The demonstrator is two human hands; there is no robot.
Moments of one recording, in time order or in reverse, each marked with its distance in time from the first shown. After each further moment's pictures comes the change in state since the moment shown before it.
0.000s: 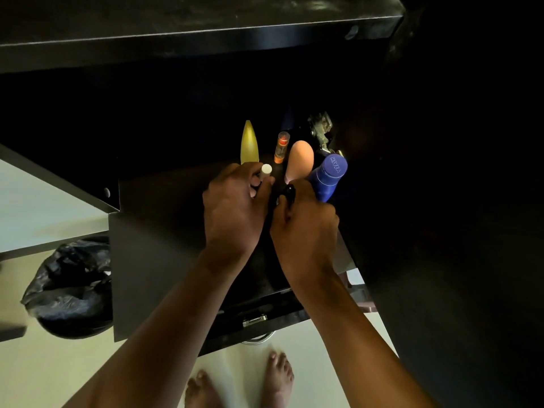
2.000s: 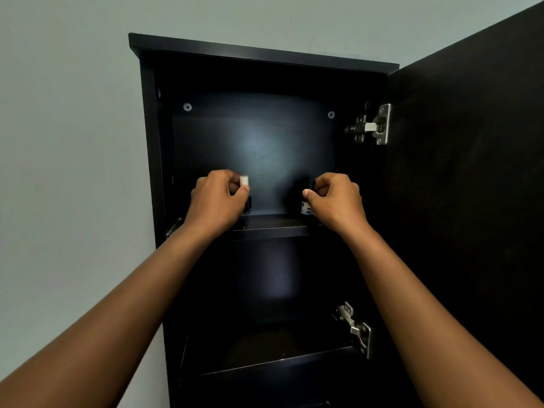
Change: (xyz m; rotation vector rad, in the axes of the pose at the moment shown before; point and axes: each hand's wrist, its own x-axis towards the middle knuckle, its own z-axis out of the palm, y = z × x) left_hand 0.231 0.454 -0.542 -0.004 0.439 0.374; right_hand 0.157 -0.421 -0.562 0.463 0.401 -0.504
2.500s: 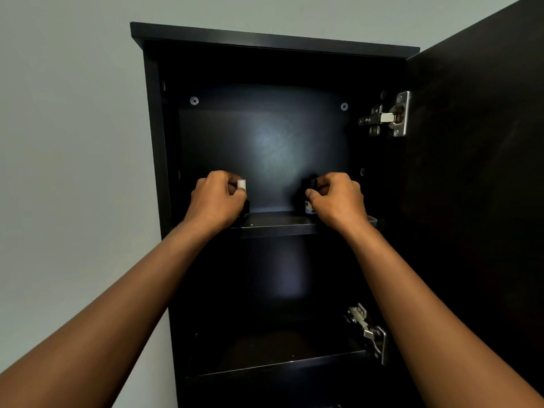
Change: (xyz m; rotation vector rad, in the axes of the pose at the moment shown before) left_hand 0.007 -0.018 0.003 0.059 -0.045 -0.085; right_hand 0.013 0.011 0.026 -0.065 -0.027 -0.011
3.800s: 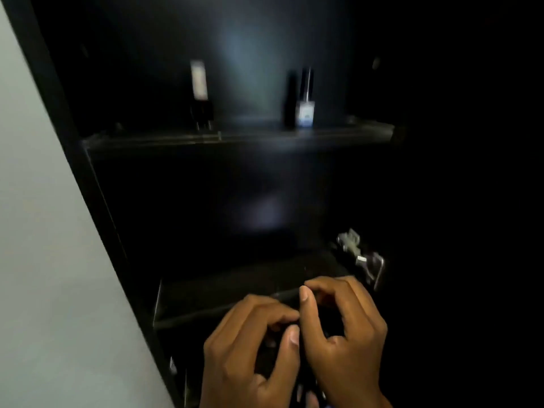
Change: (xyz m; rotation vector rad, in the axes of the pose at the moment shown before) left_hand -0.254 -0.054 0.094 -0.418 -0.010 0.352; right_hand -0.256 0.095 0.044 0.124 0.258 -0.236
